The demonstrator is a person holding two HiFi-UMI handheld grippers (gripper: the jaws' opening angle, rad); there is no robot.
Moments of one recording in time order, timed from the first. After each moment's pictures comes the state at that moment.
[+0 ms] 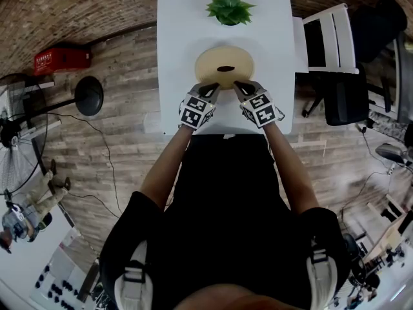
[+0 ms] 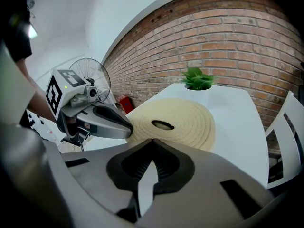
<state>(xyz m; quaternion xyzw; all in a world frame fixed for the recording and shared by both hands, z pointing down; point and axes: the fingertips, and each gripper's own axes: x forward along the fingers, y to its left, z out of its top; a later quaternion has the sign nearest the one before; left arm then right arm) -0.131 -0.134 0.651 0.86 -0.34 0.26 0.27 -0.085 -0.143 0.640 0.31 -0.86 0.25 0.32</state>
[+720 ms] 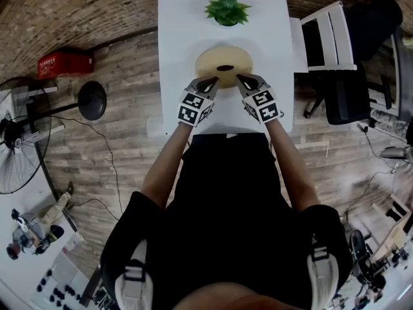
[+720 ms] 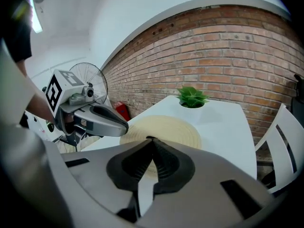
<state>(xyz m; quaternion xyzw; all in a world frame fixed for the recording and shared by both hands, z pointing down) -0.135 -0.149 0.609 0.88 -0.35 0.22 0.24 -0.077 -0.159 0.604 0.34 -0.87 0.20 0.29</state>
